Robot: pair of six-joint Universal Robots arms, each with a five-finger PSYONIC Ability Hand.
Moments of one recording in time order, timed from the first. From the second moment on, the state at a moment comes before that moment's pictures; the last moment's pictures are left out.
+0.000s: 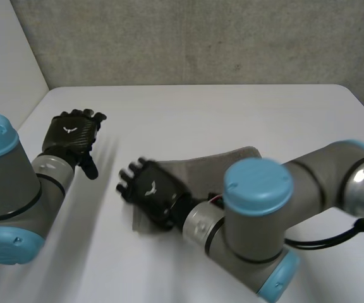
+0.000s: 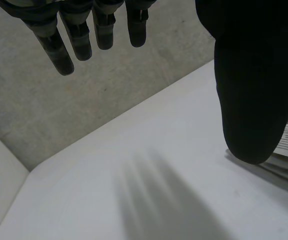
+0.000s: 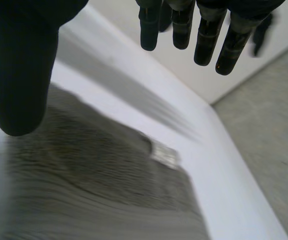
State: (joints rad) left arm 4.35 -1.87 -1.67 3.38 -1.65 3.38; right arm 2.38 -0.95 1.38 -0.21 1.22 2.49; left_hand 0.18 0.17 0.17 0.17 0.02; right_hand 0.21 0.23 0.22 0.23 0.07
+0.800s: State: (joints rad) left arm 4.25 -1.88 -1.69 3.39 -1.65 3.38; right arm 1.80 -1.19 1.83 -0.39 1.25 2.68; left_hand 0.18 0.17 0.17 0.17 0.02; right_hand 0.92 1.16 1.18 1.19 0.96
